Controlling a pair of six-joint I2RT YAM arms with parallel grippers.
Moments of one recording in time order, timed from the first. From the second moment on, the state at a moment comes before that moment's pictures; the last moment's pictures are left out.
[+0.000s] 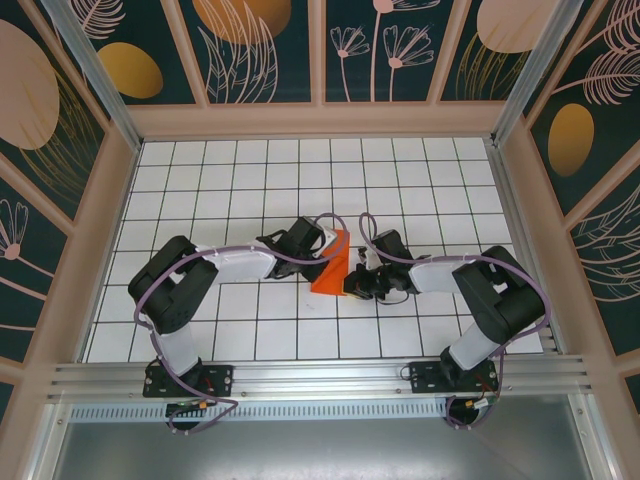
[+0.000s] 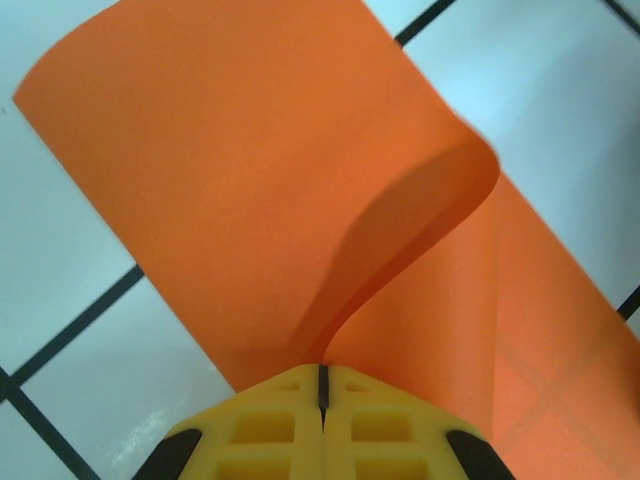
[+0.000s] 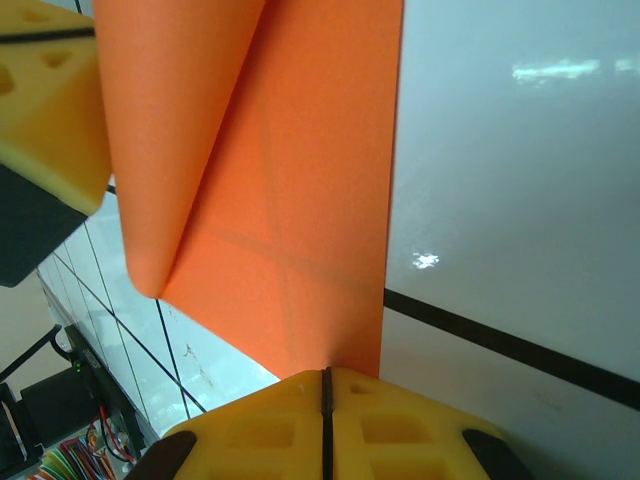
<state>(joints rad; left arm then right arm) -0.78 1.81 0.96 -0.15 0.05 -0.09 0.57 1.60 0.56 0.03 -0.62 0.78</state>
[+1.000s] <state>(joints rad) -0.78 1.81 0.95 -0.15 0.04 -0.09 0.50 1.52 0.54 0.05 -0.66 0.79</state>
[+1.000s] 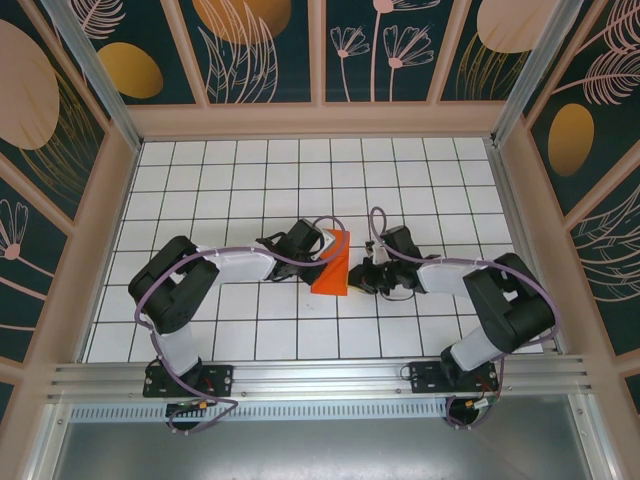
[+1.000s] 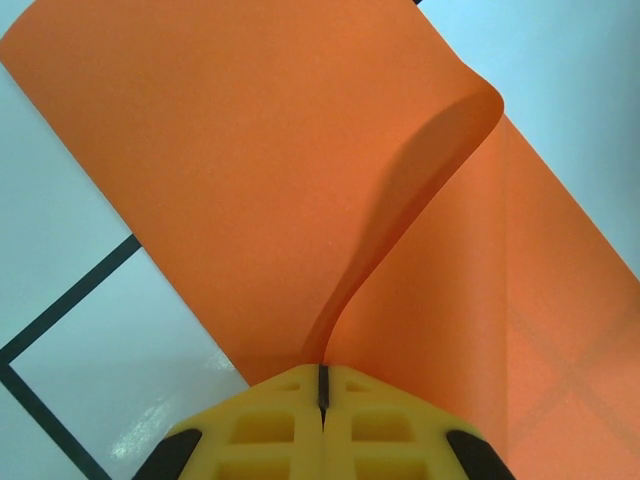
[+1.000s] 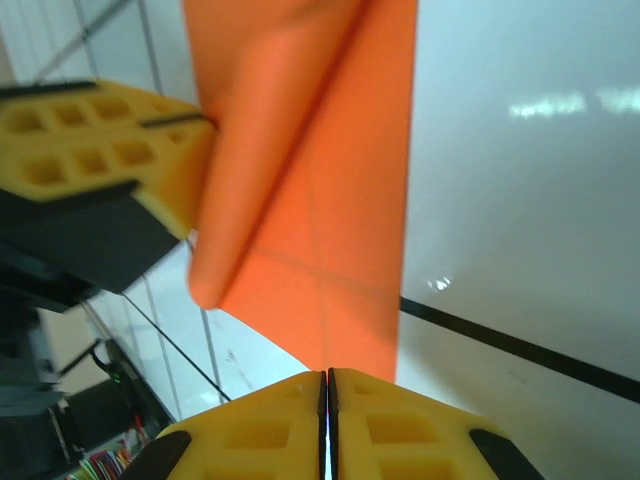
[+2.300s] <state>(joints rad) -0.78 1.81 0.95 -0.15 0.05 -0.09 0.54 1.77 0.76 0.11 -0.58 0.88</state>
